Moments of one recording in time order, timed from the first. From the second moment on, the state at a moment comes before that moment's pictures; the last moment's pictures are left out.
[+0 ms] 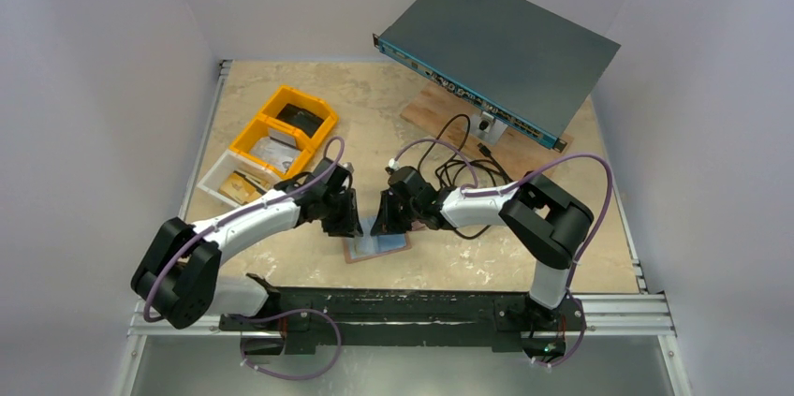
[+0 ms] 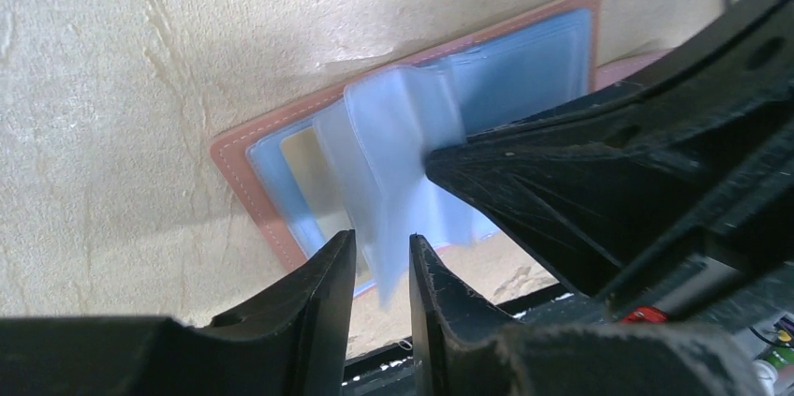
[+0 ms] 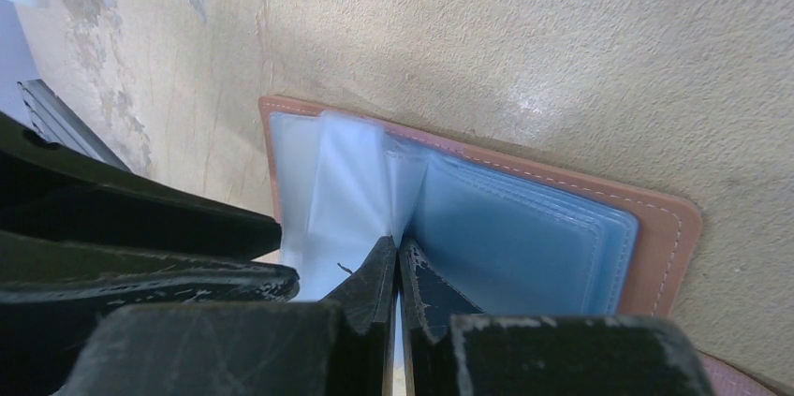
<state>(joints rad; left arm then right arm) -0.60 1.34 0.70 -0.49 0.17 -0.71 0.92 1.82 0.90 0.09 -0.21 0.90</state>
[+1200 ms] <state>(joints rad) -0.60 1.37 0.75 -0.49 0.22 -0.71 0.94 1.63 0.94 -0.11 -0.14 0.88</state>
